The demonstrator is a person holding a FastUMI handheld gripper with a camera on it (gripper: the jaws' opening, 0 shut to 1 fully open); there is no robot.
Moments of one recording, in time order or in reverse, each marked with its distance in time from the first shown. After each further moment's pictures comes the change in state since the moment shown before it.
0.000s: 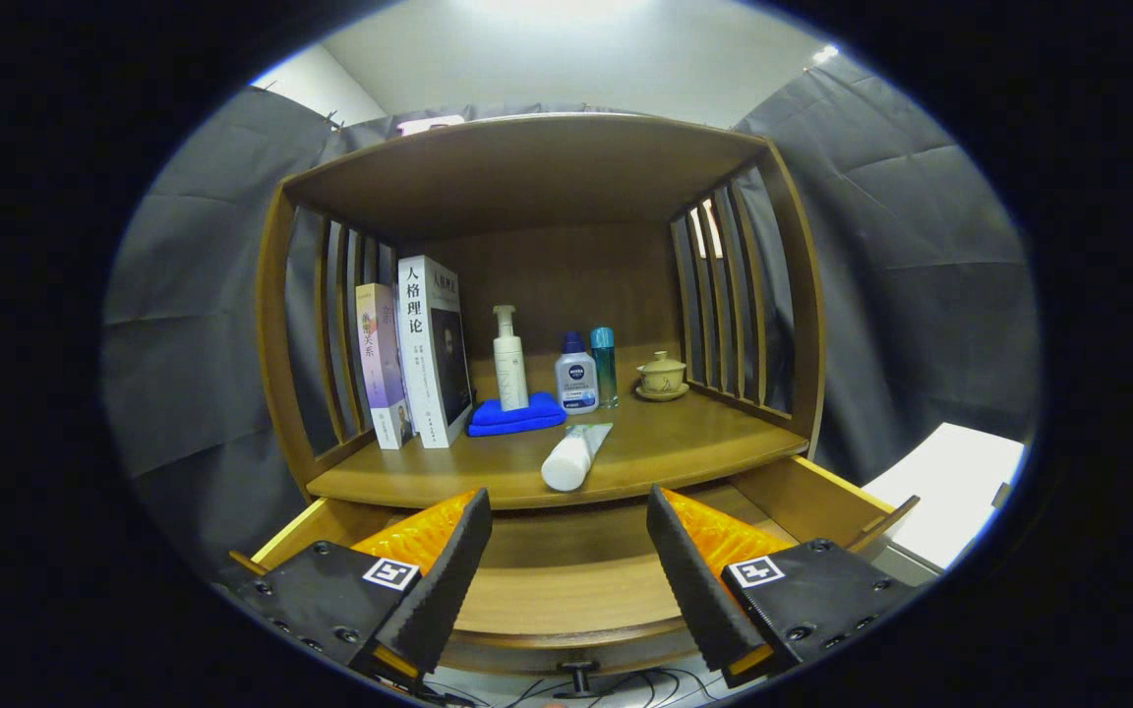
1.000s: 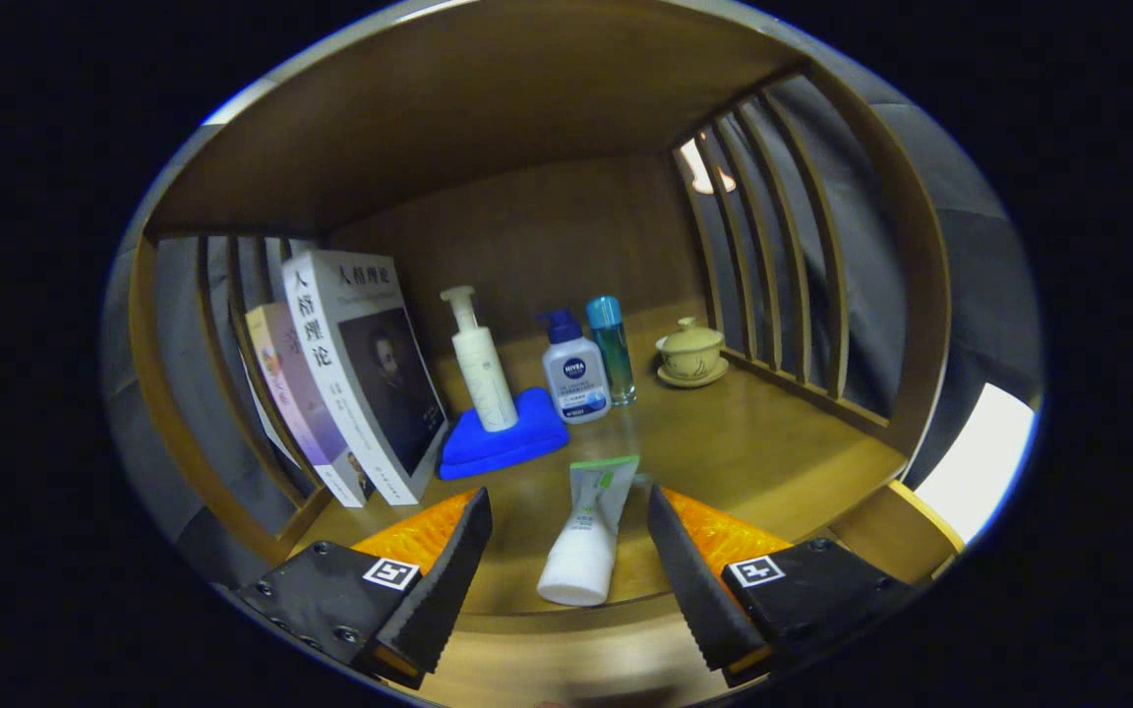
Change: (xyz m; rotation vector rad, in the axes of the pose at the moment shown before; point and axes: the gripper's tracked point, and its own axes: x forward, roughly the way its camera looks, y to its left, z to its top) arm 0.131 -0.007 0.034 0.134 0.166 -0.005
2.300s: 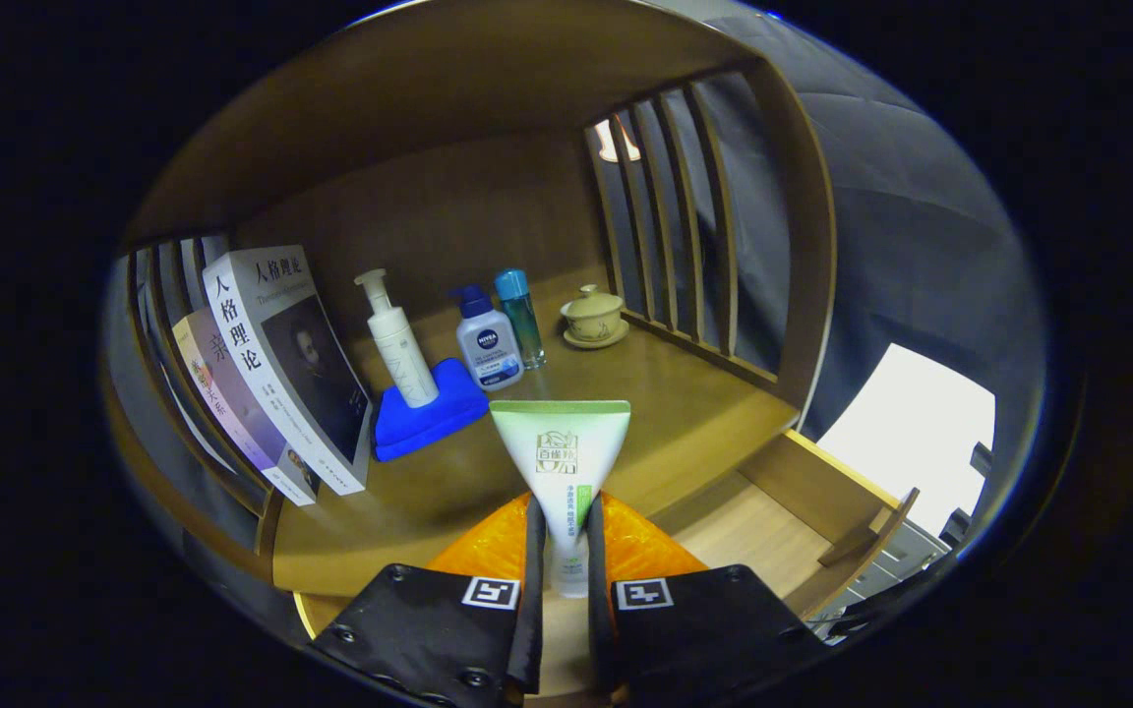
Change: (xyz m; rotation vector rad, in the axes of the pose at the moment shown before) arm -0.018 -0.010 -0.006 0.078 0.175 -0.289
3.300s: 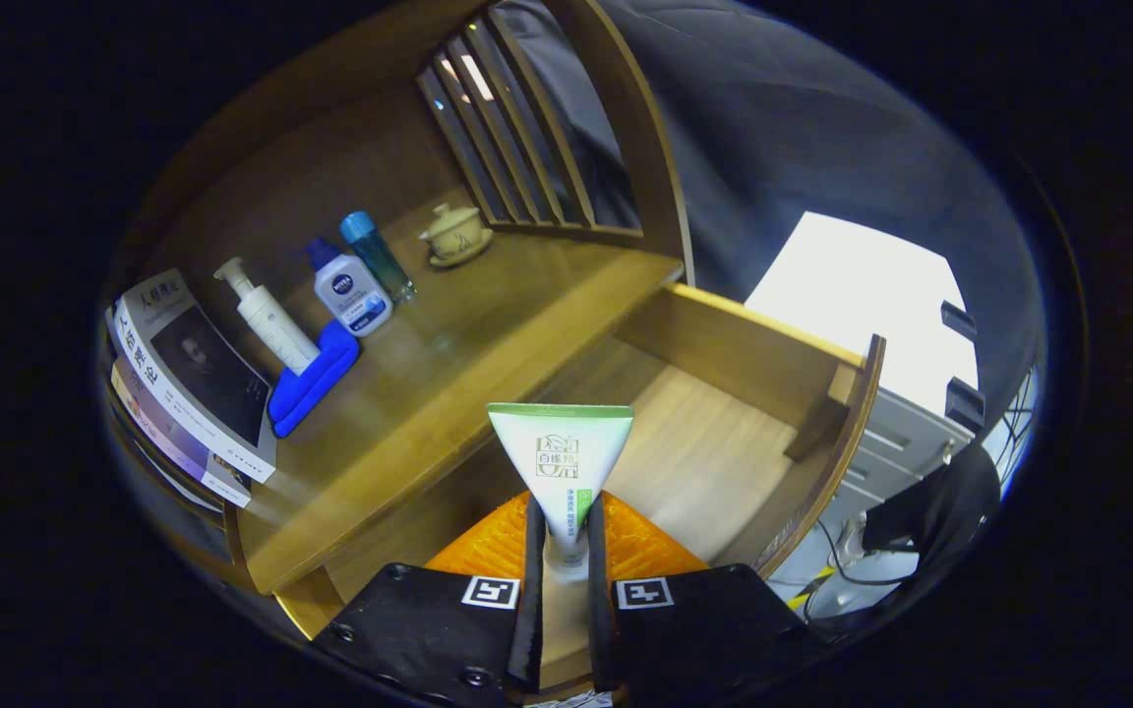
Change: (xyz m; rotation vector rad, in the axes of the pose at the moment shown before) arm -0.002 -0.081 -0.082 0.253 0.177 -0.180
